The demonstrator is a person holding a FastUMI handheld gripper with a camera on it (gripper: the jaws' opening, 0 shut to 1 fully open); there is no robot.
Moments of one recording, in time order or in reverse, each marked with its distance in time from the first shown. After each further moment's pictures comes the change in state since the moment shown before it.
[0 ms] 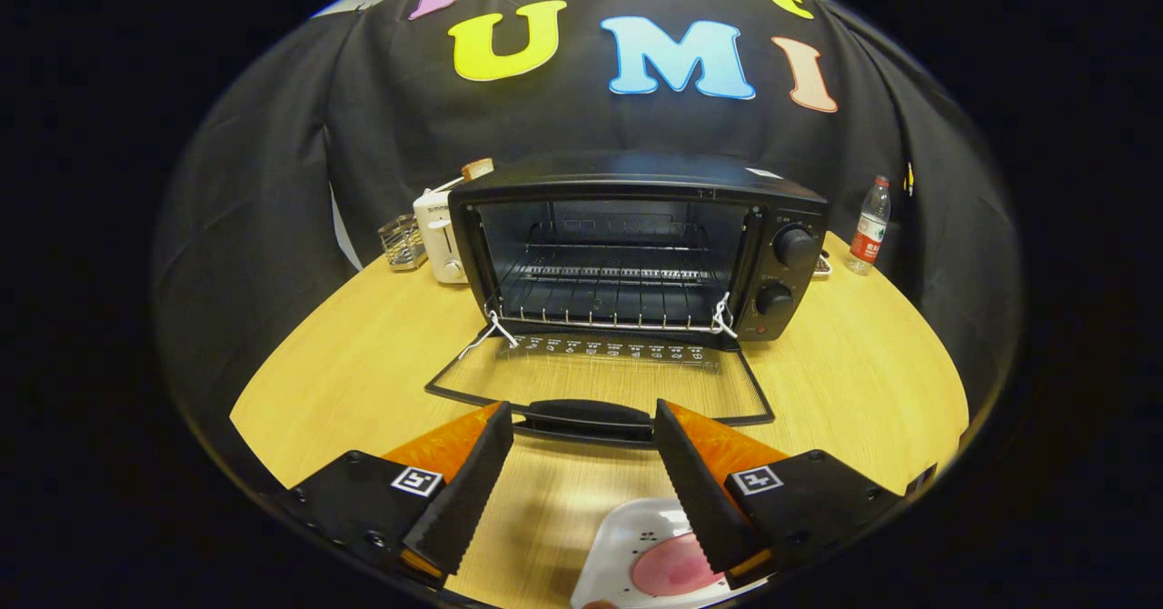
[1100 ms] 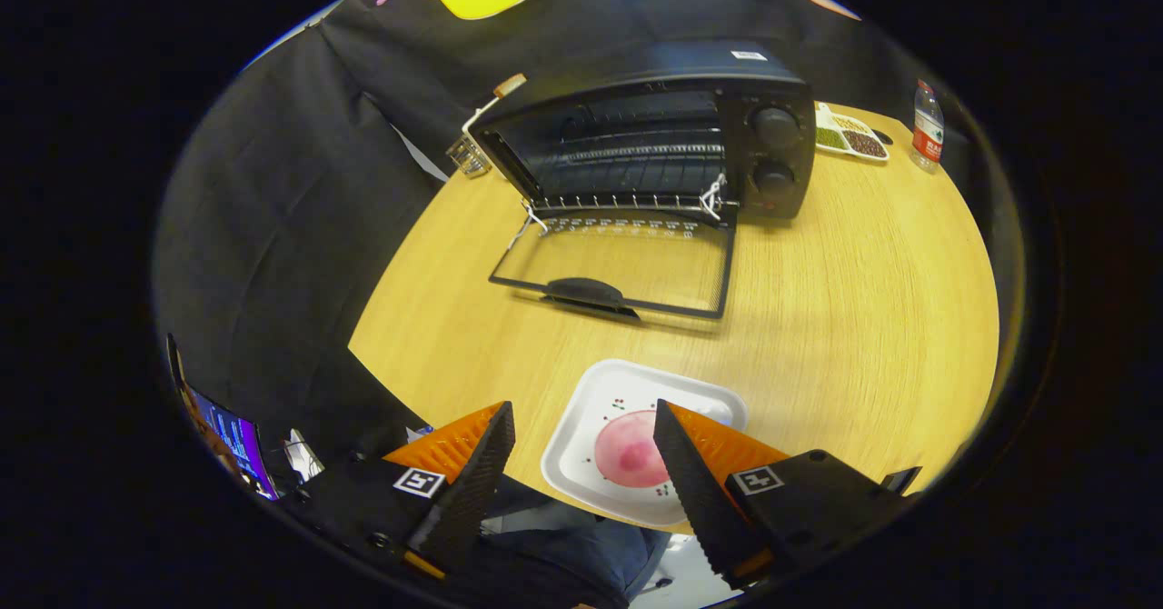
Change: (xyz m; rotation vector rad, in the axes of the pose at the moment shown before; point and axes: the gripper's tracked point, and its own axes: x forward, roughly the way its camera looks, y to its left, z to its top) arm -0.081 -0.073 -0.062 0.084 0.509 0.326
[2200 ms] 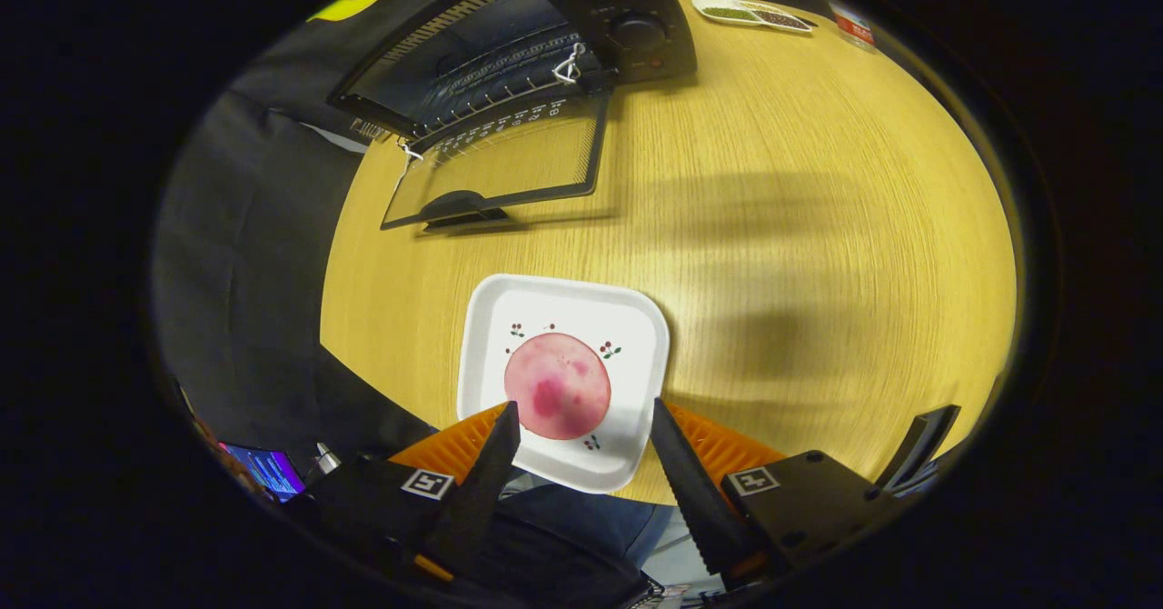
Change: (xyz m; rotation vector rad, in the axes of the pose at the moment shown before) arm 0.023 -0.054 -0.059 0.246 0.241 0.007
